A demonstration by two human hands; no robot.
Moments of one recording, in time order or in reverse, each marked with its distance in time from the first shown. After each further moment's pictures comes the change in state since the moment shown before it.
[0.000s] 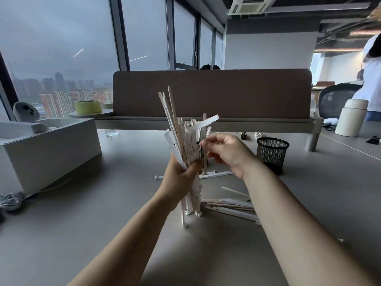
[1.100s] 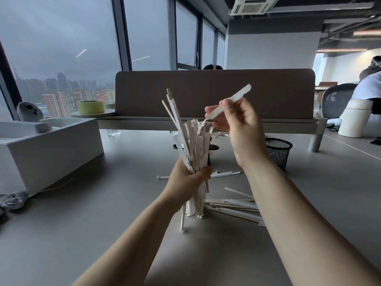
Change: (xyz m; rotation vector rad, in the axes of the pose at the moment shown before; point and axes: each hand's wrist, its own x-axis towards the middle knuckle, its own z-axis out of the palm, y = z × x) left_hand -0.005 0.001 0.003 0.035 -0.030 -0.183; right_hand -0.016 -0.041 0.007 0.276 0.149 -0.550
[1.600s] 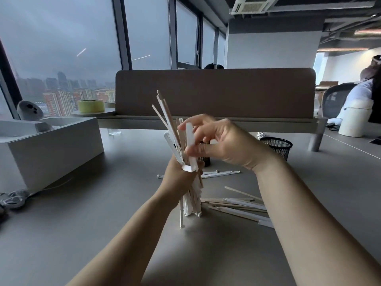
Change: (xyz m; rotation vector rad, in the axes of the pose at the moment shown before) left_hand 0.007 0.000 -0.006 -0.050 0.088 0.050; right_hand -0.006 -0.021 0.000 -0.477 -0.736 0.110
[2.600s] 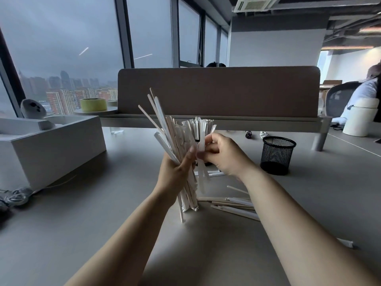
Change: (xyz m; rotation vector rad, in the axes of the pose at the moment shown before) left_hand 0.006 -0.007 -0.011 0.016 0.111 0.067; right_hand 0.005 0.067 0.026 0.146 0.276 0.265
